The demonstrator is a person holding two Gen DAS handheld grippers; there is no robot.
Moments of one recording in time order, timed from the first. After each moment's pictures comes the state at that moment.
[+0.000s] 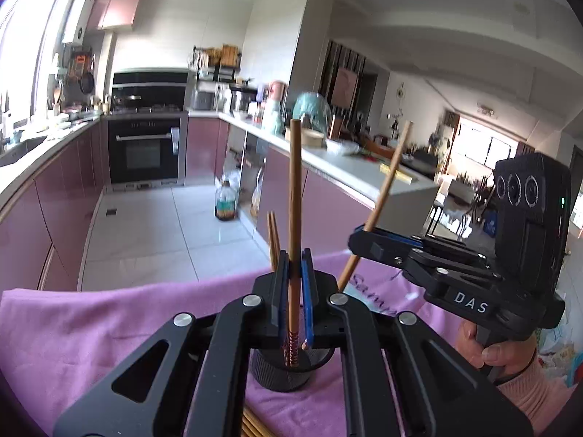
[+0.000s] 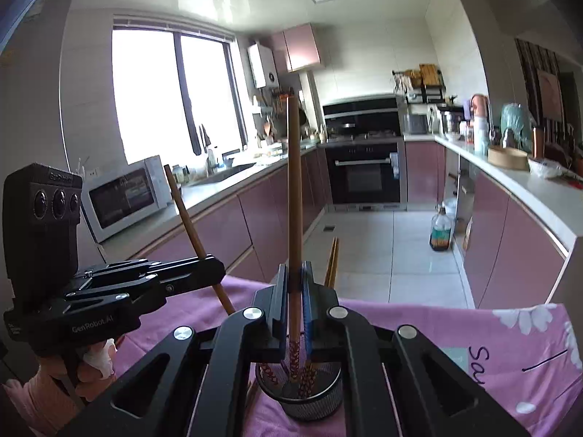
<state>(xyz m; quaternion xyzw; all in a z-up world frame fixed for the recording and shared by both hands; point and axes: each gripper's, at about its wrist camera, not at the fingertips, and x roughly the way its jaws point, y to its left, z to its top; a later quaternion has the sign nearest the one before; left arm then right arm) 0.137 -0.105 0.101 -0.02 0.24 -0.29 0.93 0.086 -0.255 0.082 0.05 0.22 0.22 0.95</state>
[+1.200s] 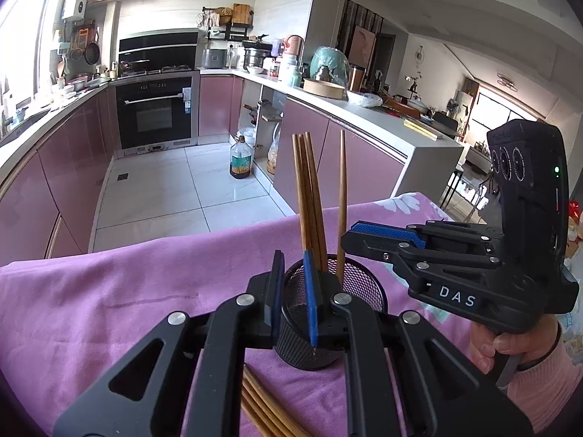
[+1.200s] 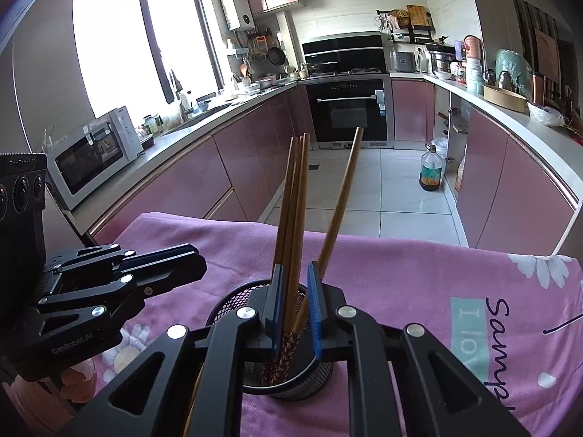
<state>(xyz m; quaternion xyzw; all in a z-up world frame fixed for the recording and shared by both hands) 0.182 -0.095 0.033 0.00 0.31 -0.26 0.91 0.124 -0.234 0.029 0.05 0.33 0.18 0.92</state>
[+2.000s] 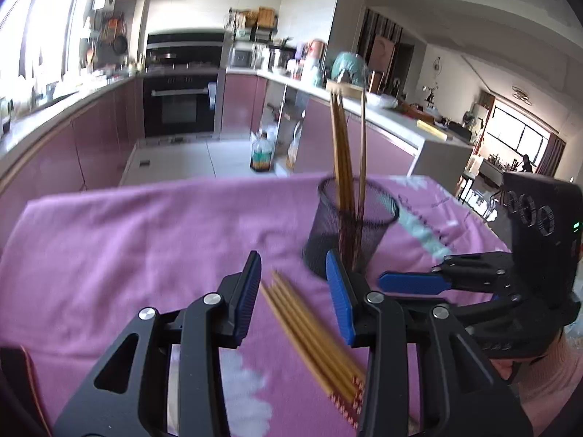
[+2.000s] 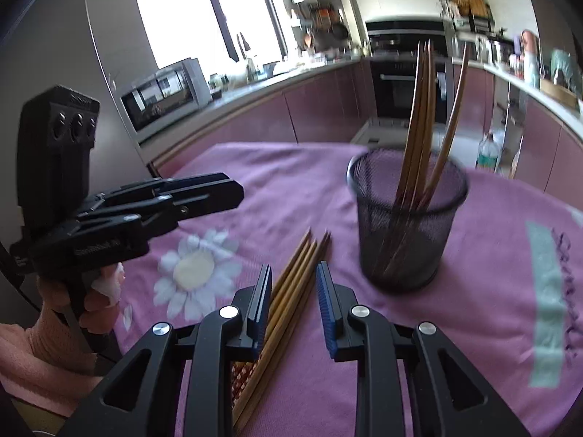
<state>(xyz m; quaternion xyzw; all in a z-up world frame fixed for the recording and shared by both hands) 0.094 -0.026 -0.016 -0.02 0.32 -0.22 0.92 0.039 -0.183 -0.022 0.02 0.38 0.30 0.88</state>
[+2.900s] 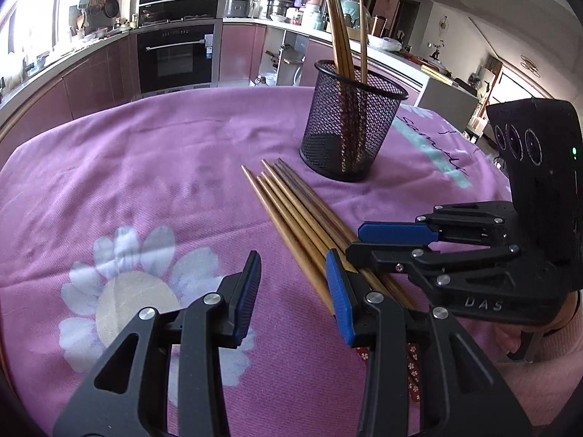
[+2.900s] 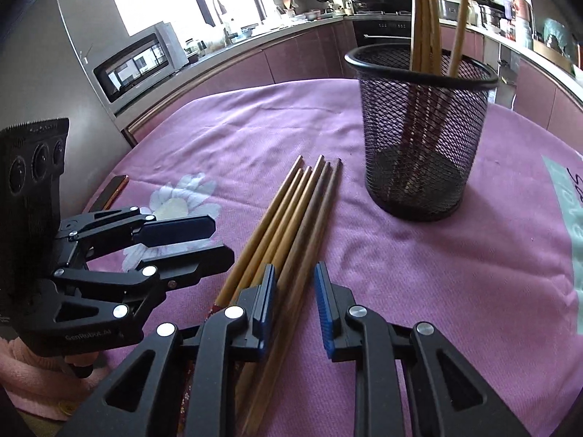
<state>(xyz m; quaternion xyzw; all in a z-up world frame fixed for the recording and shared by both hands) 0.075 -0.040 -0.088 0.01 0.40 -0.22 0.89 0.032 -0.171 -0.070 0.02 0.44 0.26 0.86</state>
